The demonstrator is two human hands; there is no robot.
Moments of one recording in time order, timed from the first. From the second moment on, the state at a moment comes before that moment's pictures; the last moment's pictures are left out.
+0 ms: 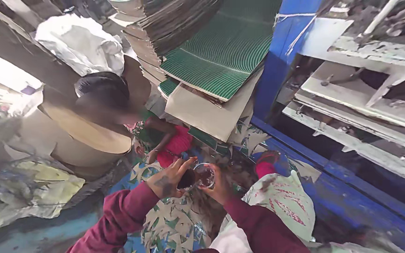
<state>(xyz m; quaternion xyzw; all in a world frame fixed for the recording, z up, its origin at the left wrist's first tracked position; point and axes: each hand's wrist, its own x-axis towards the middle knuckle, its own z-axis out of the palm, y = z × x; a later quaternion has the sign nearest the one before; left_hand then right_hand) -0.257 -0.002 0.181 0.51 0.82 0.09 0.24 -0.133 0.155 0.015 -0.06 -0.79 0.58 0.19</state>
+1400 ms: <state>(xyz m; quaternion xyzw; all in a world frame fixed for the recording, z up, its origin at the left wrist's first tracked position) -0.269 -0.012 0.168 0.50 0.80 0.21 0.24 -0.124 0.164 0.025 -0.06 -0.77 0.59 0.24</state>
